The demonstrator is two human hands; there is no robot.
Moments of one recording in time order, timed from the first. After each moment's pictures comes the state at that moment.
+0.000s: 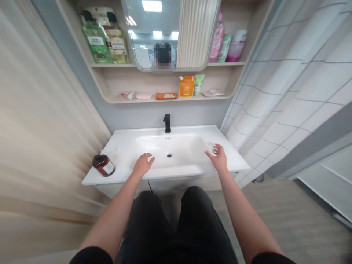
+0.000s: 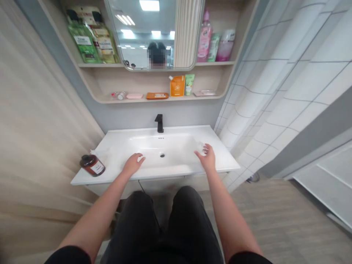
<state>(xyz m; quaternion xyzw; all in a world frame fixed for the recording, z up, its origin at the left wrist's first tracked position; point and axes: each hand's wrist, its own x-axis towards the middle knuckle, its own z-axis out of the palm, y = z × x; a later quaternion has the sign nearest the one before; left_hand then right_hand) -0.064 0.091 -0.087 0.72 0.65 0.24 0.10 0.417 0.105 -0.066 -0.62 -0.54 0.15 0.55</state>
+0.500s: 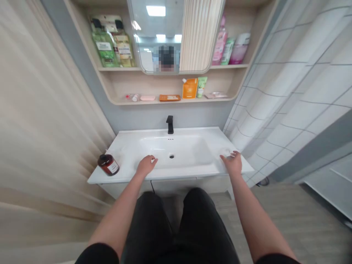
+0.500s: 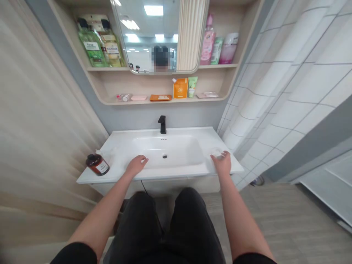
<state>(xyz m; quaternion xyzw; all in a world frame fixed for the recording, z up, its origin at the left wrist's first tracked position) -0.064 0.093 -0.084 0.71 0.66 0.22 0.12 0.496 0.108 -0.097 -0.75 -0.44 0.07 0.49</state>
